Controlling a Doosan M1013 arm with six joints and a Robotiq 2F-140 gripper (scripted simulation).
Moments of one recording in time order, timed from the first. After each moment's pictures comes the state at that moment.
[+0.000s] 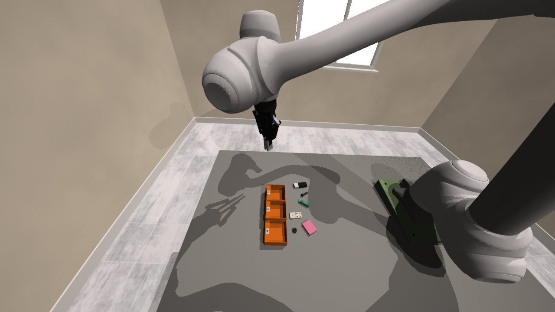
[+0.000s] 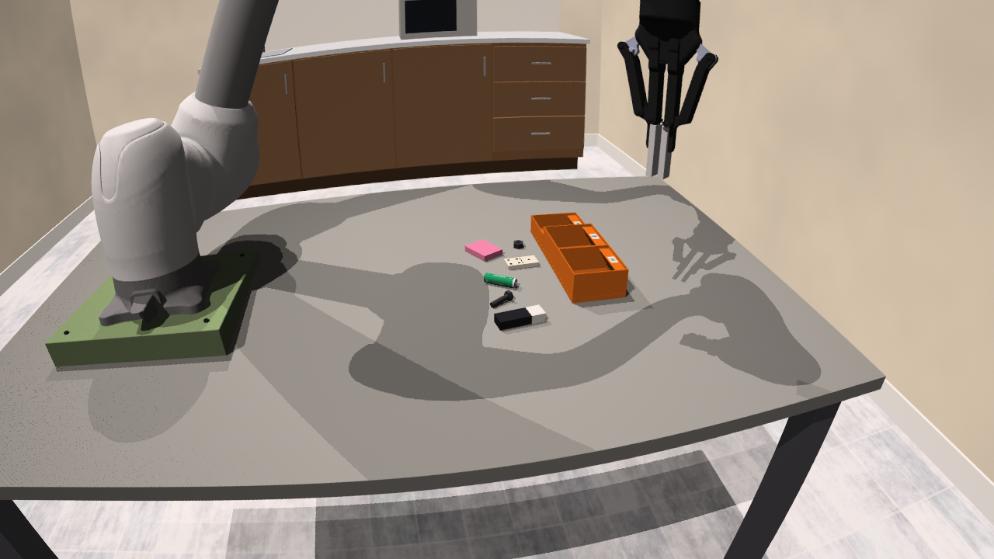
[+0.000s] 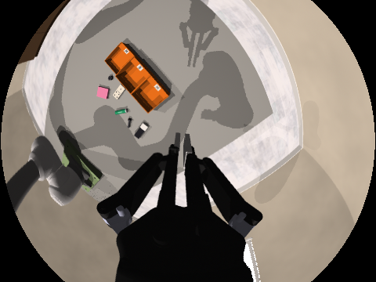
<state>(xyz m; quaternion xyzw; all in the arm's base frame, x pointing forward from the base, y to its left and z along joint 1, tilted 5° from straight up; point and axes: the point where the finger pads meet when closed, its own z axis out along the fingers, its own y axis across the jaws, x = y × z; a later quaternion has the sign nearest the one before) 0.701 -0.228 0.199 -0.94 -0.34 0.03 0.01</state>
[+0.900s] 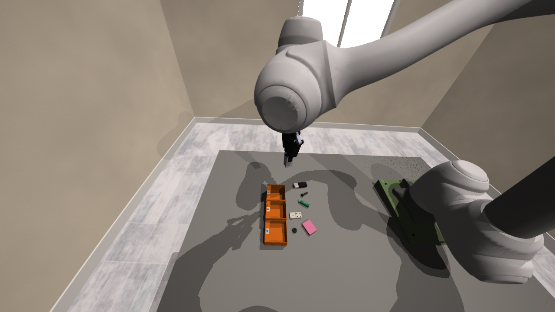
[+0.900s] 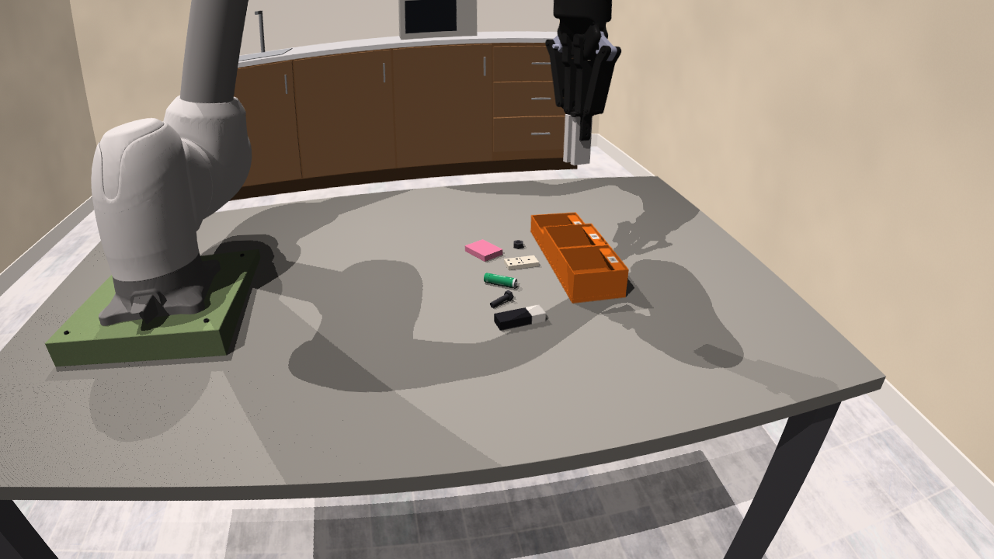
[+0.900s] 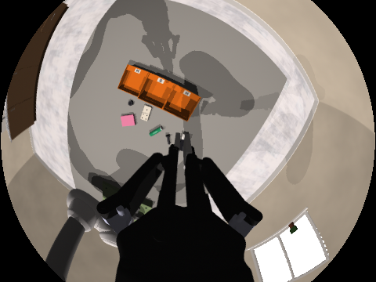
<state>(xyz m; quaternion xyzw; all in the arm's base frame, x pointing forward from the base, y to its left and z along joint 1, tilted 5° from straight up) 0.628 -0.135 0.198 -0.99 -0.13 0.01 0.02</state>
